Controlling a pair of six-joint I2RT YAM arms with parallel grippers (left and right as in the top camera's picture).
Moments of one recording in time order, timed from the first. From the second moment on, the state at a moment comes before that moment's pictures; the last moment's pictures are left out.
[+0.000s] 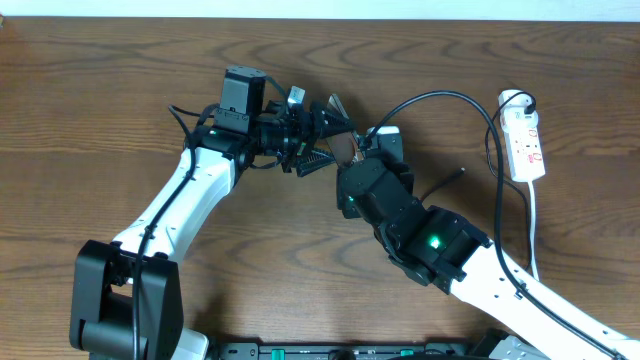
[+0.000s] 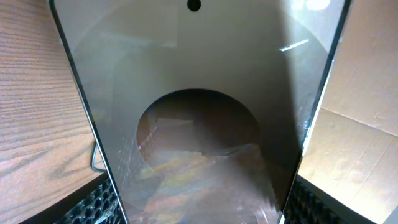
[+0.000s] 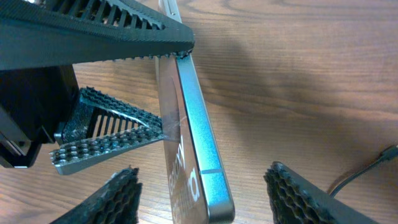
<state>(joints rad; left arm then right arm) -0.27 1.66 1.15 -0.27 1.02 -1.13 0.85 1.30 1.05 -0.53 0.43 0.59</state>
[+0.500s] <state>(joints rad) -0.27 1.66 1.15 -0.27 1.02 -1.17 0.85 1.33 1.05 -0.50 0.42 0.61</state>
